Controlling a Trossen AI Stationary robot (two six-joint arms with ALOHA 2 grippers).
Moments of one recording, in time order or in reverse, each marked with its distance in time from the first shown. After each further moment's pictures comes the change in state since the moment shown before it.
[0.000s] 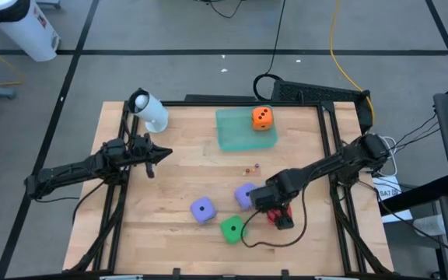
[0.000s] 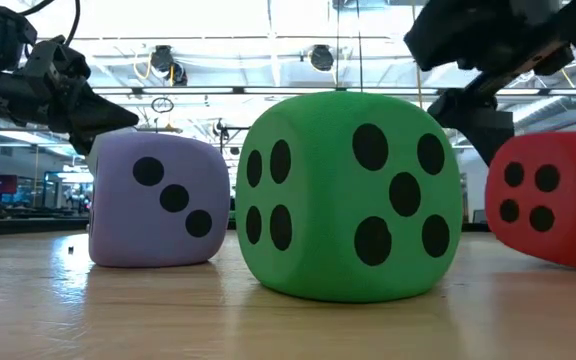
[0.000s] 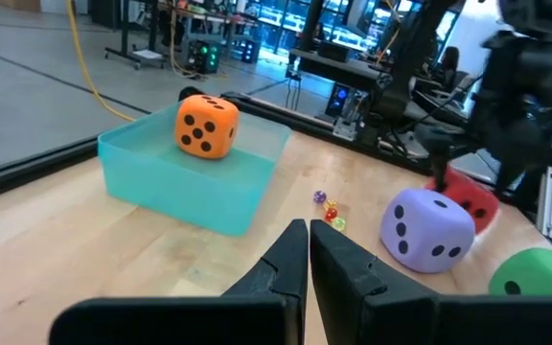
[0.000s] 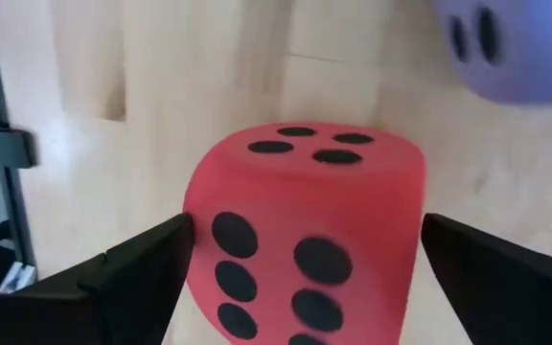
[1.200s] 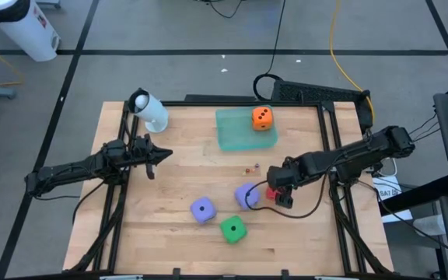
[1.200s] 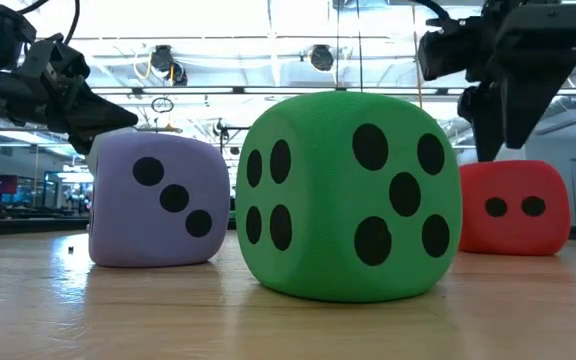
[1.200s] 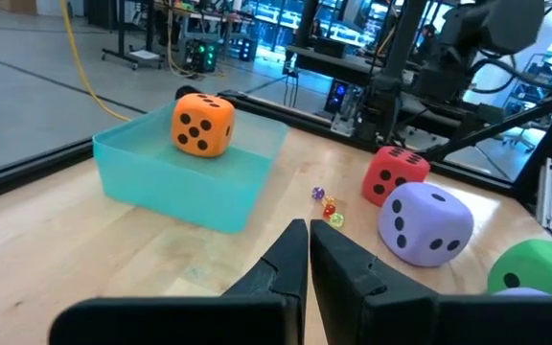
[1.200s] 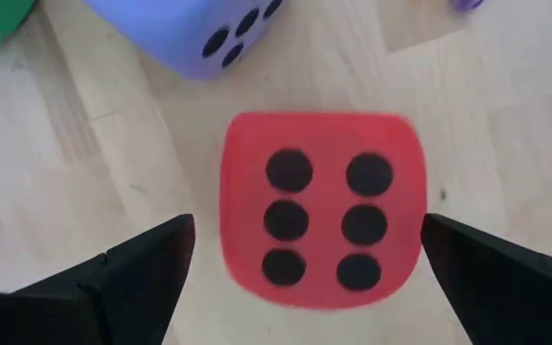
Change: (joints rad) left arm -0.035 0.000 0.000 -0.003 -0.036 0.021; right arm -0.082 -0.300 -0.206 0.105 0.212 0.379
